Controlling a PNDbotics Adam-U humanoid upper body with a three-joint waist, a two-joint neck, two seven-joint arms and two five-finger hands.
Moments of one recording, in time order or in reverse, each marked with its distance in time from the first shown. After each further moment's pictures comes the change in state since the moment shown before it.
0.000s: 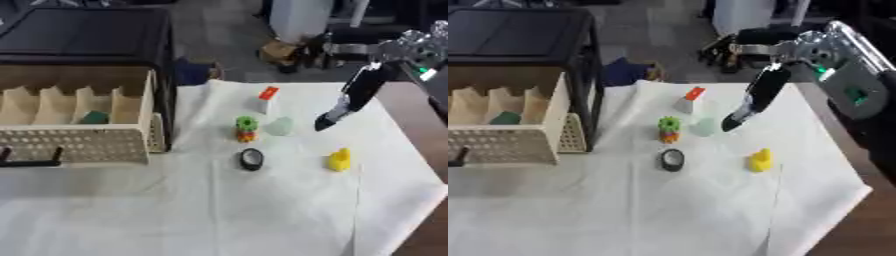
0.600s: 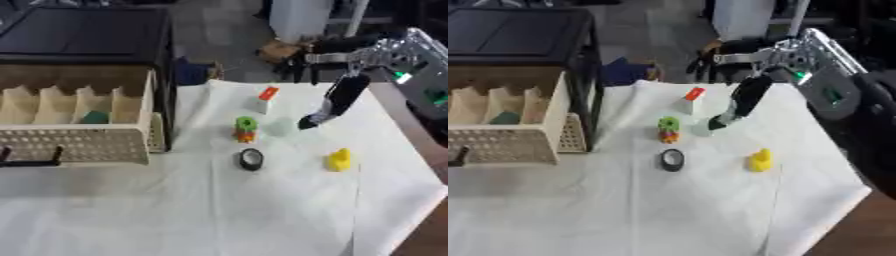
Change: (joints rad) left arm 0.005 -0.016 0.000 0.000 0.002 0.018 -0.008; right arm -0.029 0.052 0.052 0.047 0.005 0.012 0.039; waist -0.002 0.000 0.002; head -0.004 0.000
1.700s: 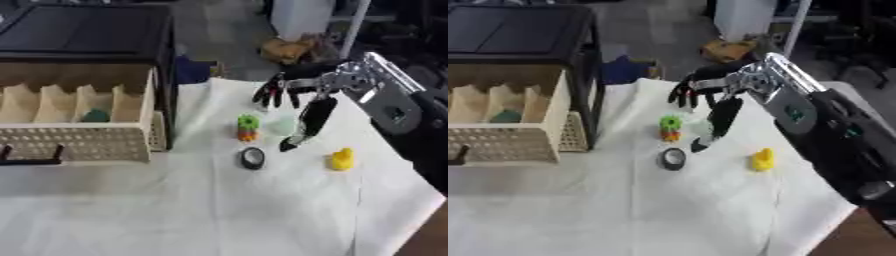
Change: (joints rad) left arm 0.001 -0.017 0.000 0.000 0.018 0.013 -0.024; right arm 0.000 0.095 0.063 0.051 0.097 -0.023 -0.002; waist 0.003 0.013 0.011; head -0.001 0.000
